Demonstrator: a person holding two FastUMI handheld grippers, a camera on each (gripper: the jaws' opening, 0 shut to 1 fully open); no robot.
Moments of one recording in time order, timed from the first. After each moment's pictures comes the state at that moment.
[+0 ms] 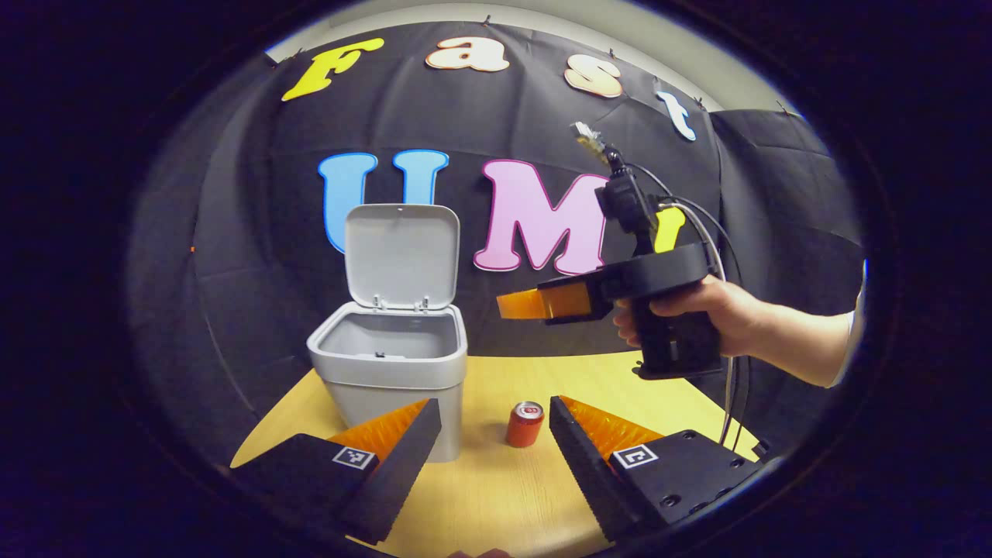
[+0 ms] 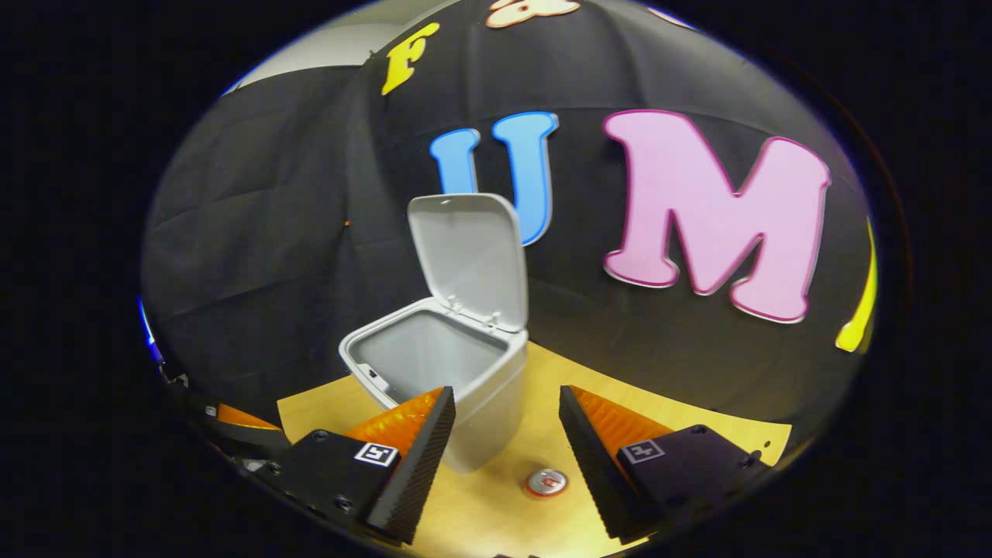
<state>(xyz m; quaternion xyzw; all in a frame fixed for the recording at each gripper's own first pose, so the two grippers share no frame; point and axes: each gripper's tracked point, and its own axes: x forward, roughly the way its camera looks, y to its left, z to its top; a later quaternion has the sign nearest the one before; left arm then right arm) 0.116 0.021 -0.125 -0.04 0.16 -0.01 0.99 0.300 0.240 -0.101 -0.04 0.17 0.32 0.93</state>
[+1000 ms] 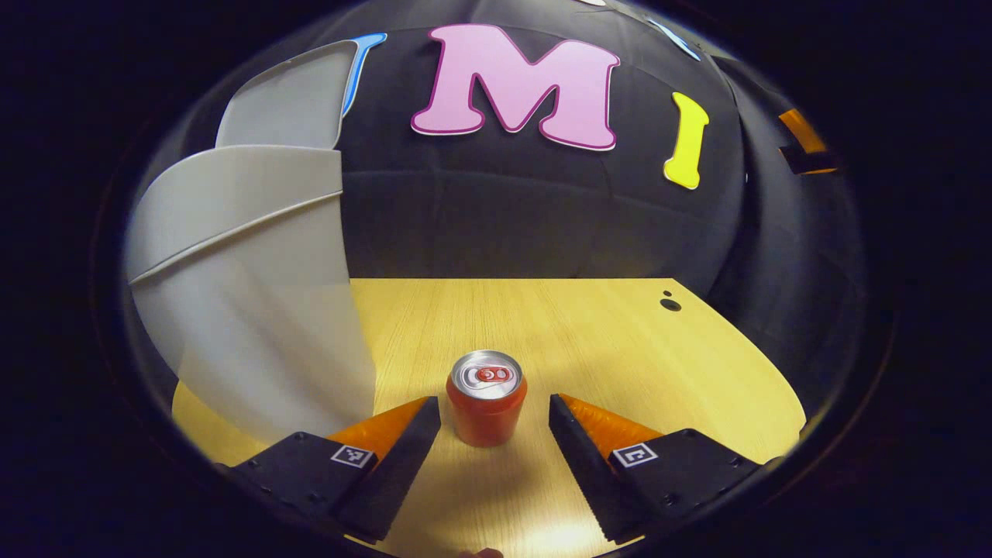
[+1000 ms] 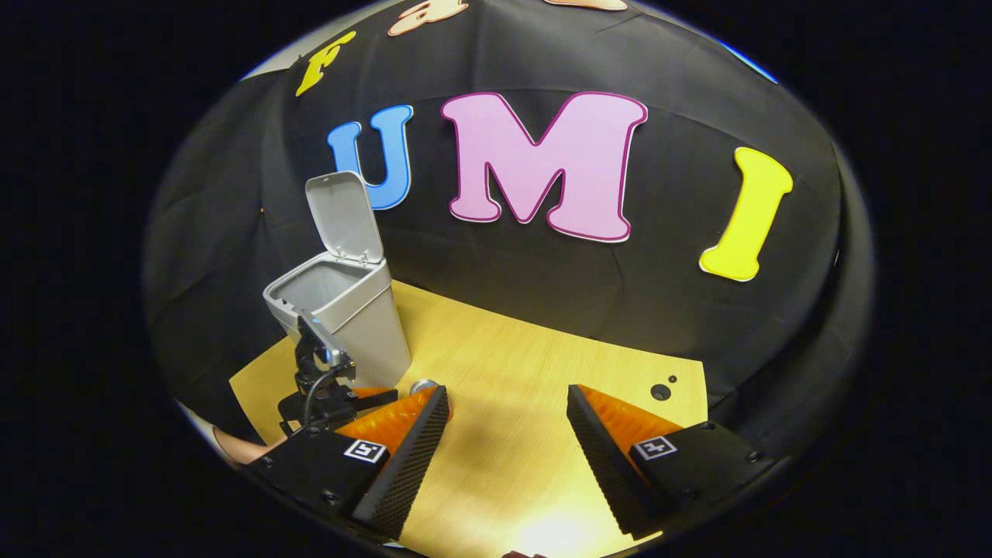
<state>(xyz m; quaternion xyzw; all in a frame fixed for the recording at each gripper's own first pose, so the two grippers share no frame) 0.262 -0.043 -0.342 -0.03 0.29 0.00 0.96 0.255 0.044 -0.130 -0.05 0.24 0.17 0.95</state>
